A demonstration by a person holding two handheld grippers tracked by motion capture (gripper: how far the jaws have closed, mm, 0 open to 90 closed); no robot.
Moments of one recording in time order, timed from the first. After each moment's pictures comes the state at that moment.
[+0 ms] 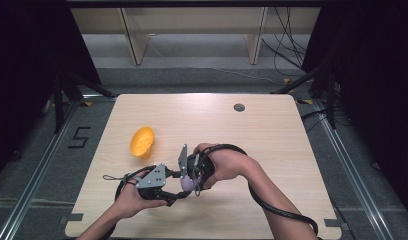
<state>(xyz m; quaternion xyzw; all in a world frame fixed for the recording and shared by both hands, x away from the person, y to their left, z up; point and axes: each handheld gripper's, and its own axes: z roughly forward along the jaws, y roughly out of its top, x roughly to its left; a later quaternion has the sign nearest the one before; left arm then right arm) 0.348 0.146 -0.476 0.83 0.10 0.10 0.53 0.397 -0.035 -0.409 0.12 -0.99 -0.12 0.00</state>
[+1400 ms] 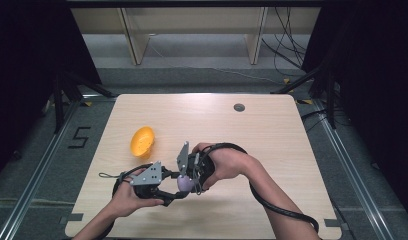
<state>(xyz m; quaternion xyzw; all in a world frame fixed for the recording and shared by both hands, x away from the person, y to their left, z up) 0.345 0.152 -0.464 0.82 0.11 0.07 0.55 0.395 -0.034 -0.398 0.14 -0.98 -0.15 0.01</state>
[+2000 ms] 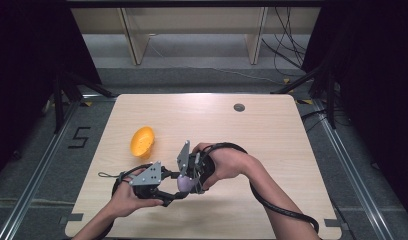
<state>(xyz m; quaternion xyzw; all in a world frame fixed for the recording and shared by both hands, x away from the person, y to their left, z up) 0.343 0.151 -0.461 0.82 0.10 0.07 0.55 0.399 -0.033 -0.400 0.16 -0.97 -0.17 0.01</state>
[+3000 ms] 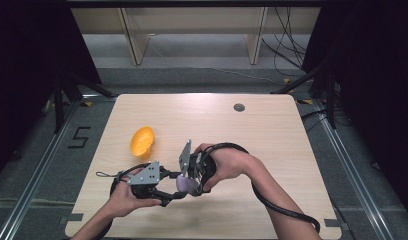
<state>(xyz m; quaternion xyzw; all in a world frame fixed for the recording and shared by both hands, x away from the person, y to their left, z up) 0.342 0.155 -0.455 0.83 0.11 0.07 0.55 0.395 -0.040 -0.400 0.10 -0.98 -0.15 0.04</state>
